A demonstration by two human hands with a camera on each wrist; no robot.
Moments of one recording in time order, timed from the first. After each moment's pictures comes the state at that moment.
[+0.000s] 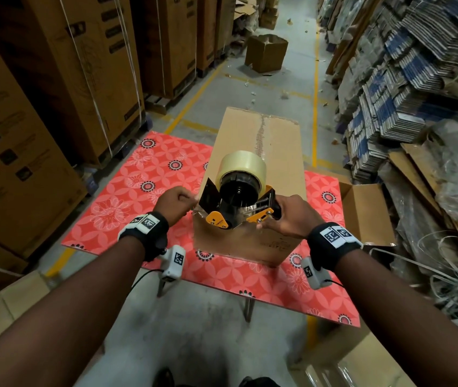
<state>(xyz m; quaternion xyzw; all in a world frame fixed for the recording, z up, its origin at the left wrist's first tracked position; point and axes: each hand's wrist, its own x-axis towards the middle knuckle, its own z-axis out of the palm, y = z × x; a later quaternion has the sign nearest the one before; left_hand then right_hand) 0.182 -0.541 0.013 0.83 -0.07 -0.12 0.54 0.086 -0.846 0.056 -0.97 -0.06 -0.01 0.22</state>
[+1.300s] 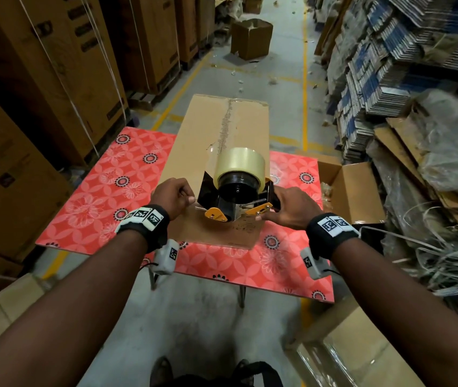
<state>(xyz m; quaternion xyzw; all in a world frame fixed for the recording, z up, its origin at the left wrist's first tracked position) 0.144 -0.627 0.031 0.94 -0.18 -0.05 0.30 0.038 -0.939 0.035 -0.97 -0.07 -0.03 0.22</state>
